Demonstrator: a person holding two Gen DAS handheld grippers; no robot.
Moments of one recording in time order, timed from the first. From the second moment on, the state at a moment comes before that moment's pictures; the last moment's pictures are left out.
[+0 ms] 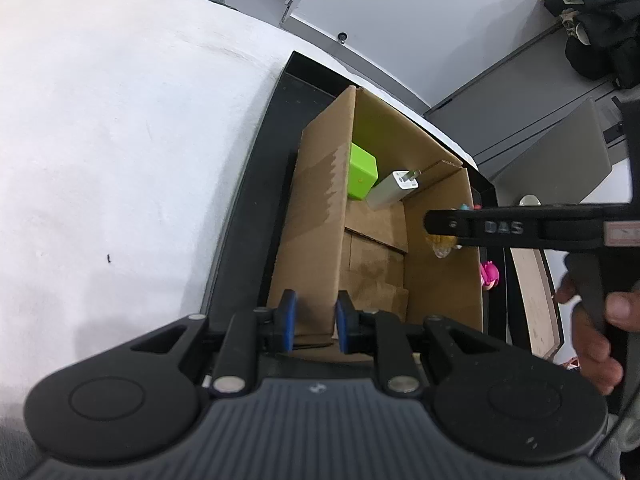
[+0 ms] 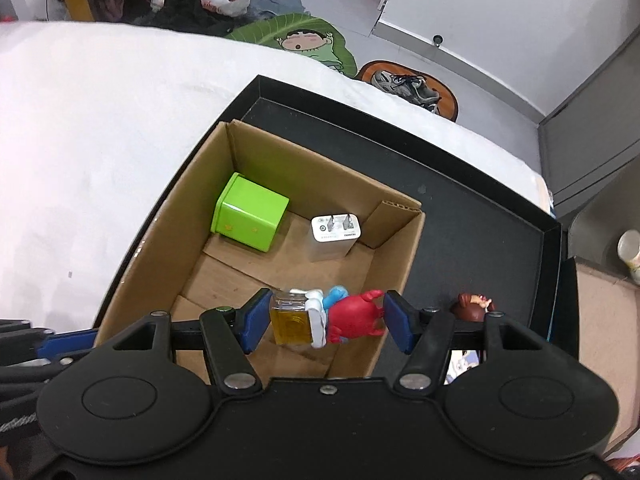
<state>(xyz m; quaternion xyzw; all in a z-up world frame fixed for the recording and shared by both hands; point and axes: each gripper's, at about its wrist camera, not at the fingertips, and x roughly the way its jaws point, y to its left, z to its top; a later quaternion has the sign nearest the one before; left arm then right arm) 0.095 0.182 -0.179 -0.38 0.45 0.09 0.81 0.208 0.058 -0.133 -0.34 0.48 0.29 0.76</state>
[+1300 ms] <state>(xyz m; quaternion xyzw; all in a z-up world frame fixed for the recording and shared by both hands) 0.103 0.179 -0.183 -0.37 0.46 0.09 0.80 0.189 0.046 -0.115 -0.36 0.45 0.31 0.76</state>
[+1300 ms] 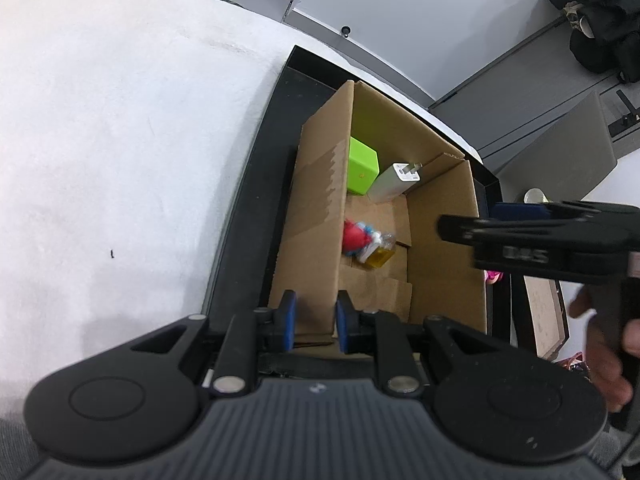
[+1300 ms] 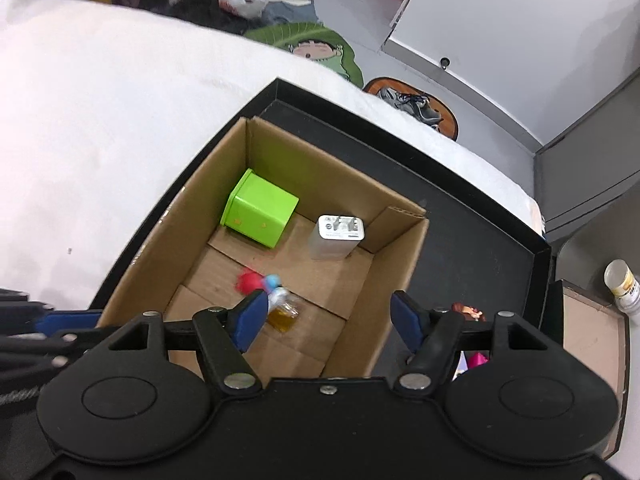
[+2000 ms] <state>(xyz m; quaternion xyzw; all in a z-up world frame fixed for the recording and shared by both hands) 0.108 0.172 -0.182 -0.37 0.47 0.11 0.80 0.223 -0.030 -0.077 -0.29 0.45 0.29 0.79</state>
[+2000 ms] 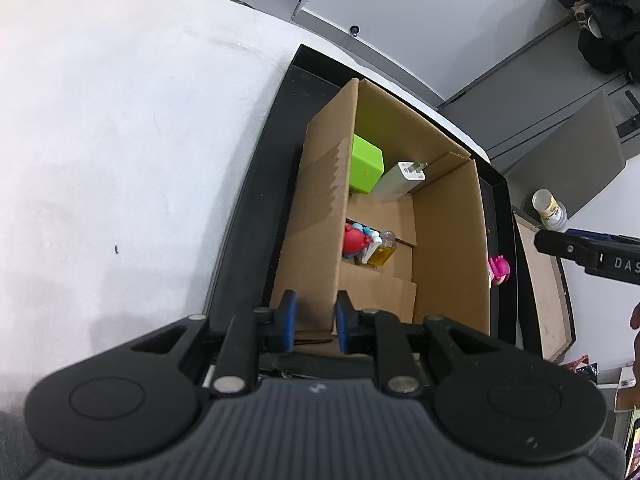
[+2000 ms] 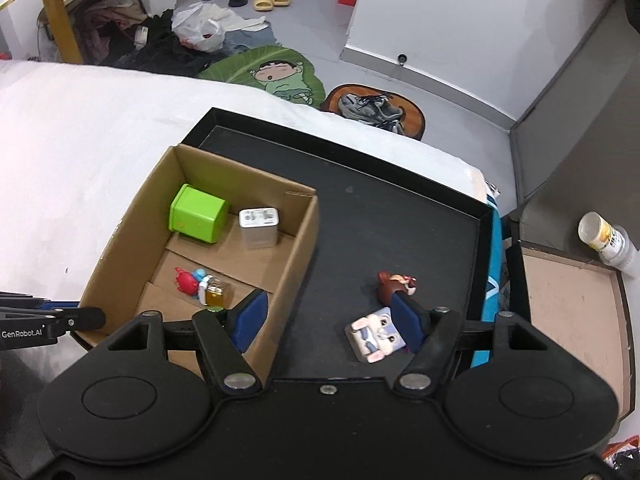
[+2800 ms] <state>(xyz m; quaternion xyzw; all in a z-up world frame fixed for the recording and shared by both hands) 0.110 0.171 -0.183 -0.36 0.47 0.11 0.80 0.281 -0.087 -0.135 -0.20 0.50 0.26 0.80</state>
